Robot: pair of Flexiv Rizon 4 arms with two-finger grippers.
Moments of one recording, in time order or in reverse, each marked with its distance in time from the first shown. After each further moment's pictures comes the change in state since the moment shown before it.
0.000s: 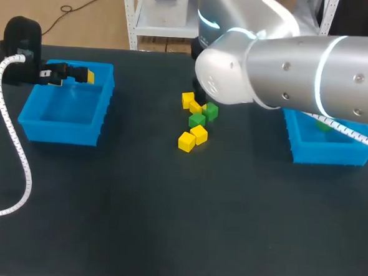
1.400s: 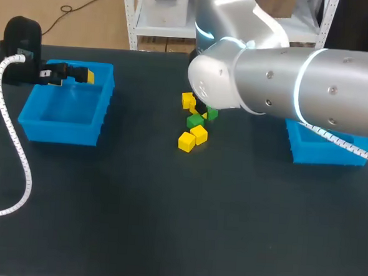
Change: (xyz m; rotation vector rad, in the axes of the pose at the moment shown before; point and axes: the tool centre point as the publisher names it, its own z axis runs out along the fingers) left arm 0.000 0.000 0.000 0.000 0.000 0.000; right arm 0.001 0.005 0.034 -0.021 0.047 -0.020
